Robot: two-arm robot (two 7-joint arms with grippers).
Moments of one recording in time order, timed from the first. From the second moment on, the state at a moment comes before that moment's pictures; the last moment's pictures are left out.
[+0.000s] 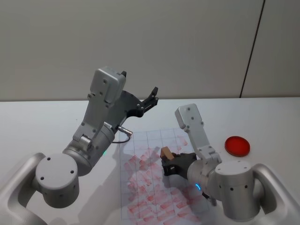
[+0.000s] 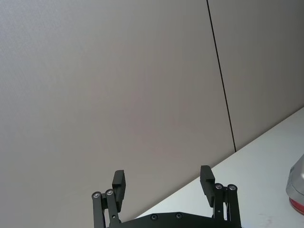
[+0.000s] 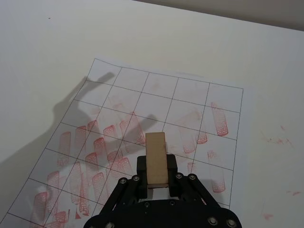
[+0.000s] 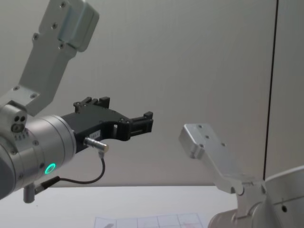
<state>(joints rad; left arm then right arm) -0.24 0.38 0.45 -1.63 -0.20 0.01 -0.01 0.20 -0.05 -0.39 -1.44 0.04 0.71 0.09</state>
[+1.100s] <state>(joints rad) -0.24 0.38 0.45 -1.63 -0.20 0.01 -0.01 0.15 -0.01 -0.37 -1.63 -0.04 0.62 0.06</state>
